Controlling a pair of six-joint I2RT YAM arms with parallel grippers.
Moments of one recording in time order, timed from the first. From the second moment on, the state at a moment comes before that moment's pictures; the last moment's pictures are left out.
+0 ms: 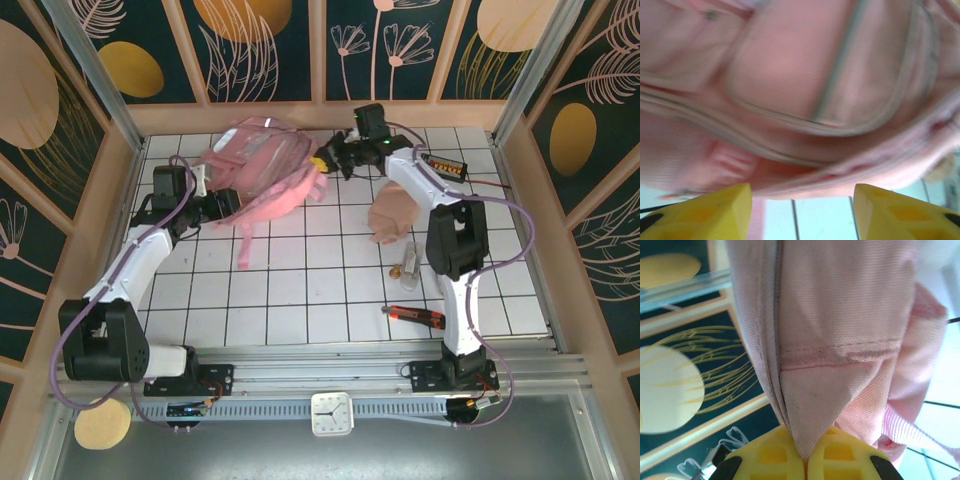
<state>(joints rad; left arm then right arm) -0.04 1.38 1.00 -0.36 0.38 -0.33 0.39 2.14 1.92 -0.51 -0.74 1.20</state>
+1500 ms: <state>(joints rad) -0.04 1.52 1.05 -0.53 0.20 -0.53 0.89 2.41 2.05 -0.91 0.06 0.47</state>
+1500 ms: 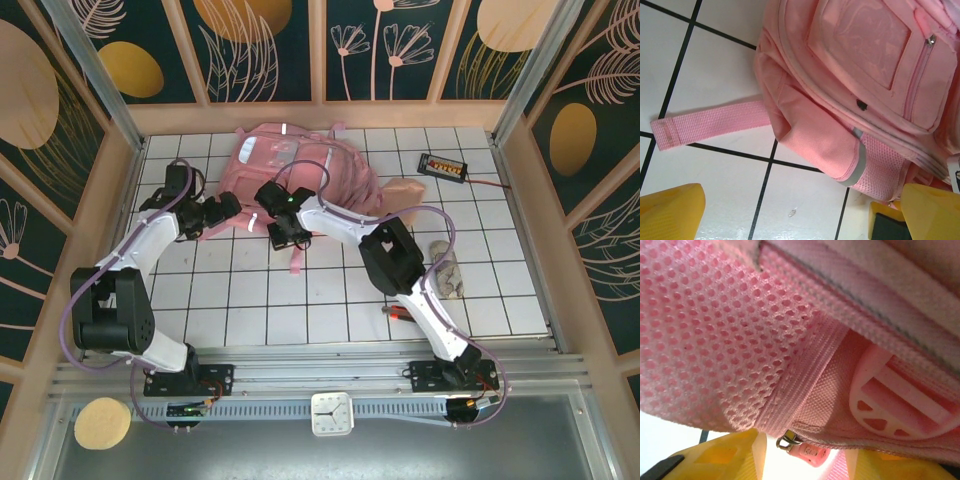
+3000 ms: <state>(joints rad) -0.18 1.75 0.87 0.07 0.41 -1.16 0.87 2.39 2.19 -1.01 -0.04 0.43</state>
